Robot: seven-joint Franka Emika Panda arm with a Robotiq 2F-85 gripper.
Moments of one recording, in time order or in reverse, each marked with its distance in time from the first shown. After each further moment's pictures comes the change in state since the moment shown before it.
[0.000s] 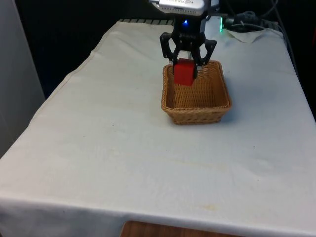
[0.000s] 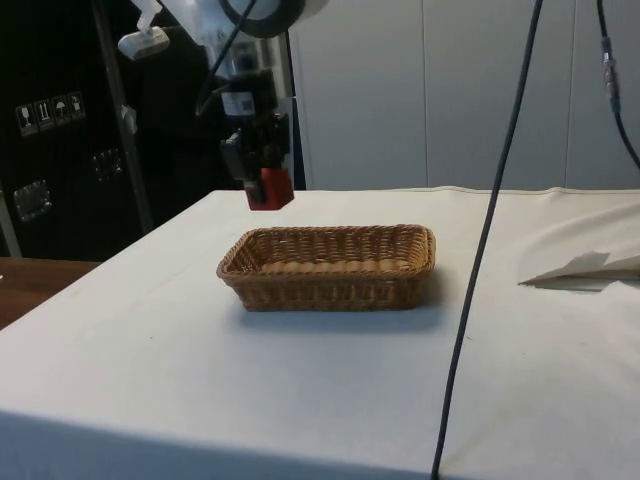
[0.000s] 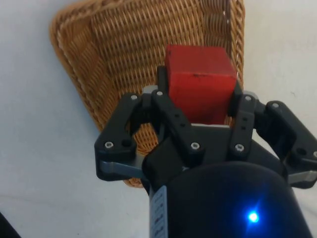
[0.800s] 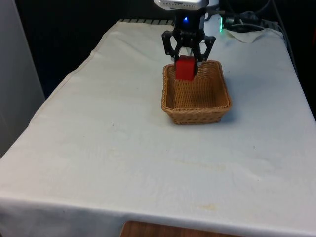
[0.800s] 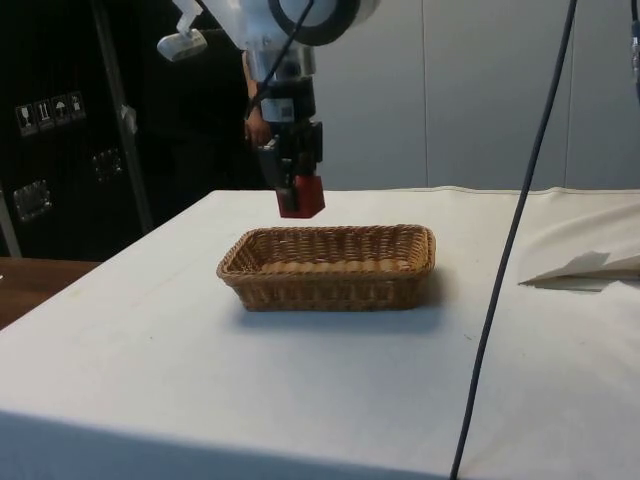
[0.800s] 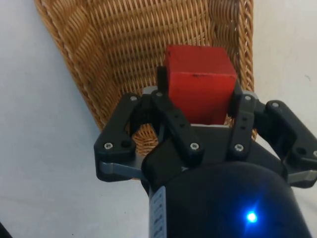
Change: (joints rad) arm 0.000 -0.127 -0.003 -0.234 -0.012 0.149 -0.013
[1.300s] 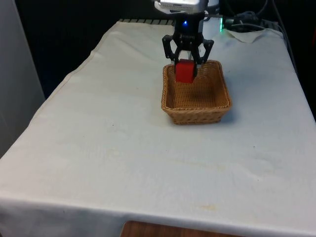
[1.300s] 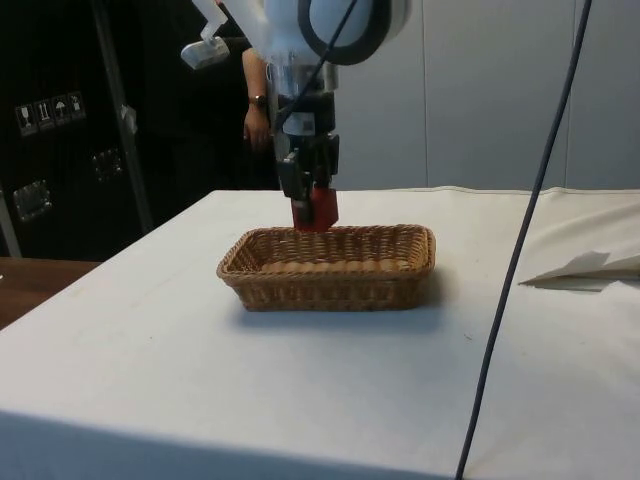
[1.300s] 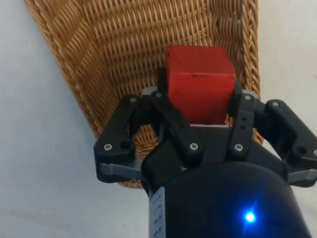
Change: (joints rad) arm -0.001 -0.024 -0.004 -0.111 0.004 0.133 -0.016
